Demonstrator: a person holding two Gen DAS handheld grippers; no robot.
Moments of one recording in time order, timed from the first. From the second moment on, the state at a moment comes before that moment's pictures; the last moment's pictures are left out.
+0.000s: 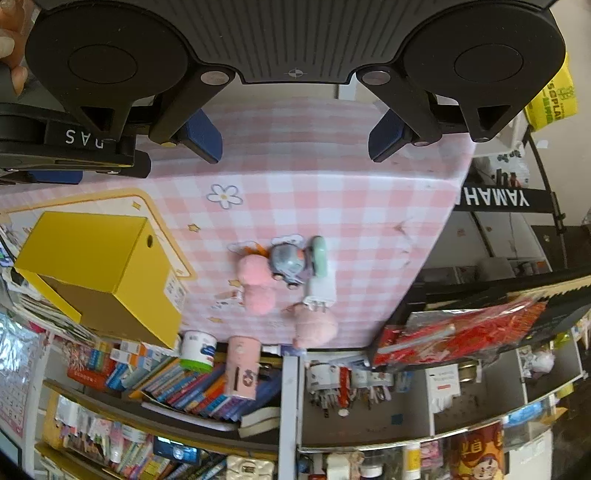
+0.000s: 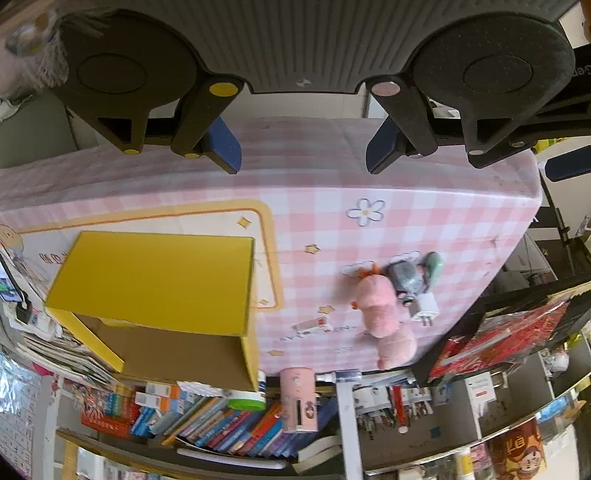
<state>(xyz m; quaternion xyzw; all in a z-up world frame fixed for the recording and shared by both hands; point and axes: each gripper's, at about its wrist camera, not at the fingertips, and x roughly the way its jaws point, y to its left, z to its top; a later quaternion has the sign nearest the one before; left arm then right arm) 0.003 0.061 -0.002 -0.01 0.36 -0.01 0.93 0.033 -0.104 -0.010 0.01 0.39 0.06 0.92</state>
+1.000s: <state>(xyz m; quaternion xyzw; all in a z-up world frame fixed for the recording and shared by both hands) 0.086 0.097 -0.015 -0.06 0.38 0.04 0.92 0.135 -0.056 -0.016 -0.03 0.40 0.12 0.91</state>
